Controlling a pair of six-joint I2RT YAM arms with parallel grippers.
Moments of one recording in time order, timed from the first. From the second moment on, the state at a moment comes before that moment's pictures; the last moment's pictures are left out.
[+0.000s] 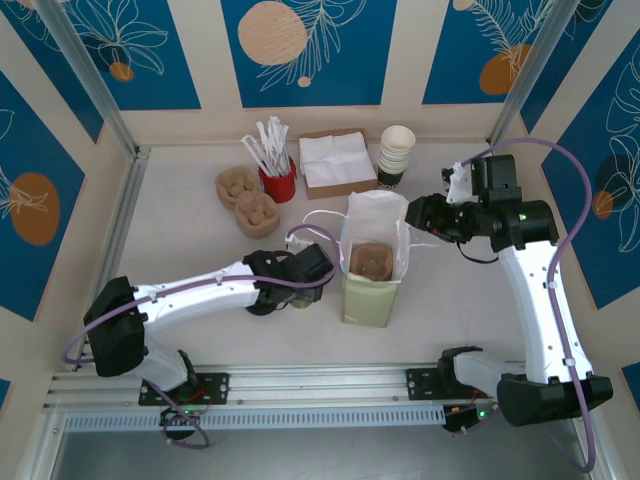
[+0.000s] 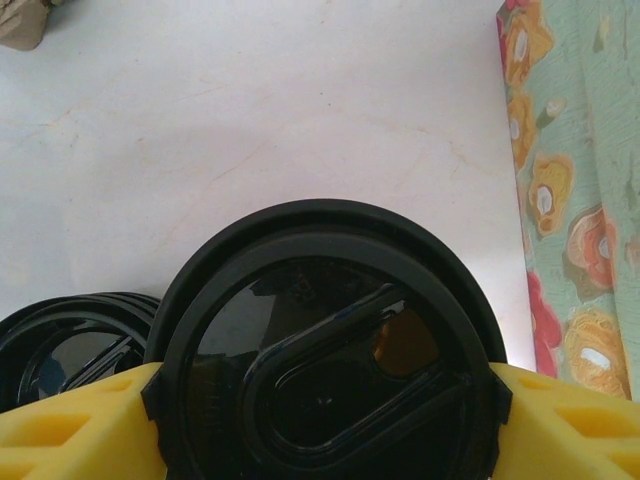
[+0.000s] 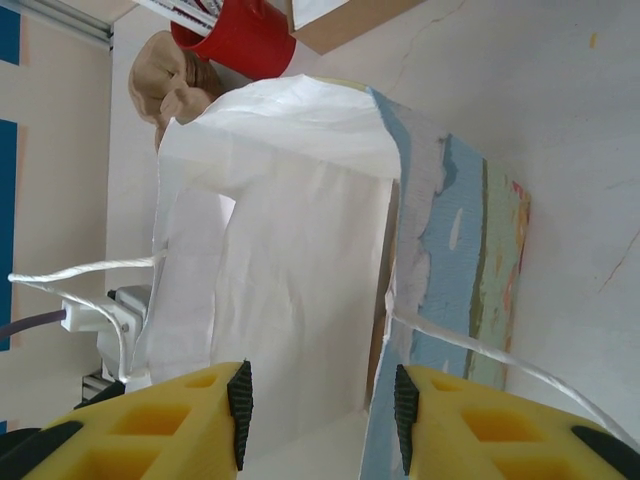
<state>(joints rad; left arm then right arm) -1.08 1.50 1.13 -0.81 -0.37 -0.78 0.10 1.14 1.44 -1.22 -0.46 0.43</state>
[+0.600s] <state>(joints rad) -1.07 1.43 1.14 -0.84 -0.34 -0.68 -0.01 1.25 1.48 -1.02 -0.62 0.18</state>
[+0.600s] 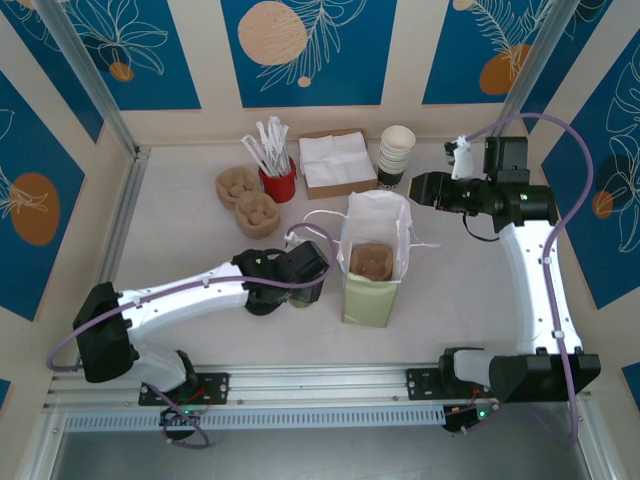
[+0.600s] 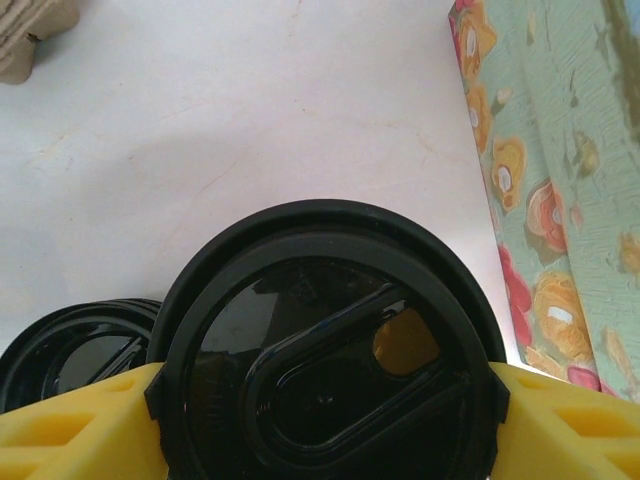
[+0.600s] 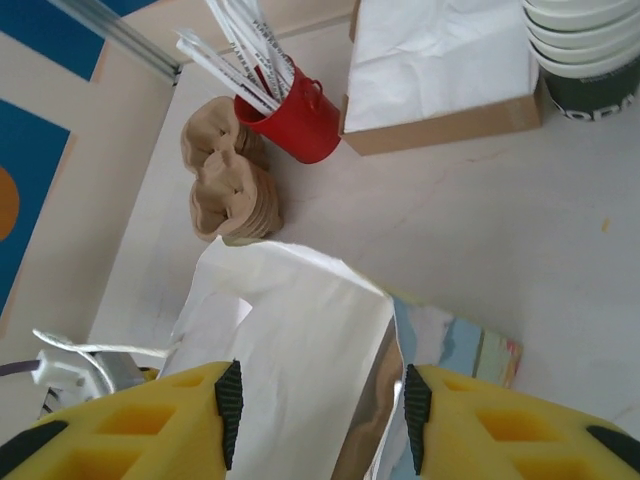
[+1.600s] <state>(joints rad) -1.05 1.26 1.68 -1.24 -0.43 -0.51 0.07 1.49 1.49 -0.94 -0.73 -0.33</state>
